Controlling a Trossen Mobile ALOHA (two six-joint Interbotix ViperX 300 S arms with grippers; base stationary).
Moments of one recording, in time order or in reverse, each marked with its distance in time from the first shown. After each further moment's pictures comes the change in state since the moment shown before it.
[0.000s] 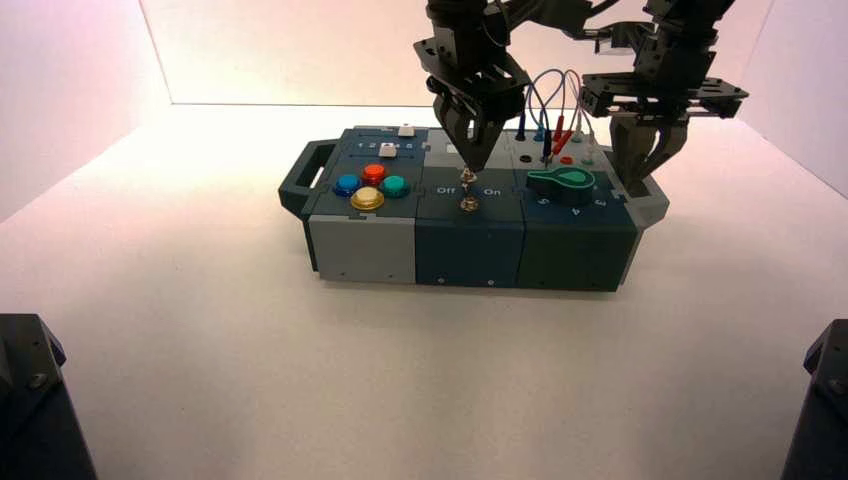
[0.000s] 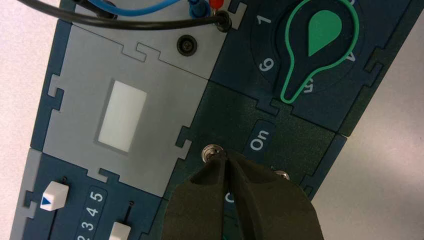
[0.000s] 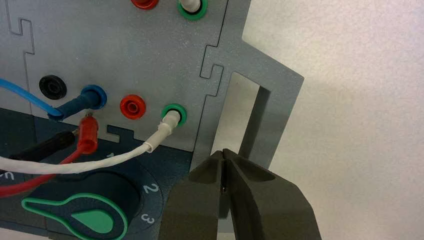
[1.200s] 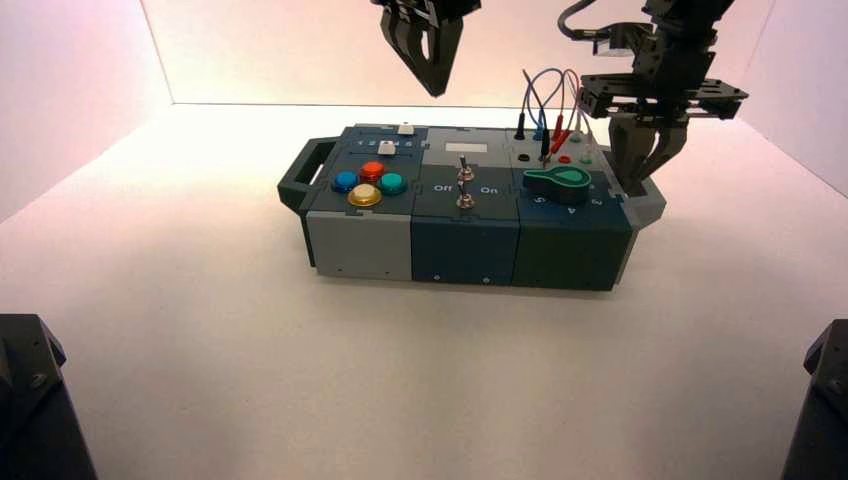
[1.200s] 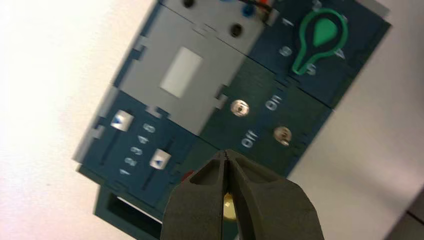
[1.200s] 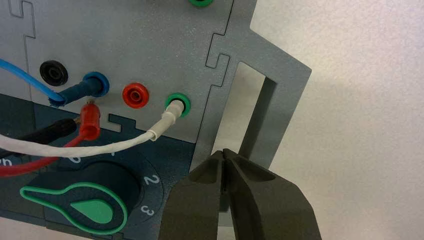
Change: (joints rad) left arm 0.061 -0.242 0.084 -0.018 0.069 -0.044; right arm 0.012 -0.008 0.006 0.008 0.015 -0.005
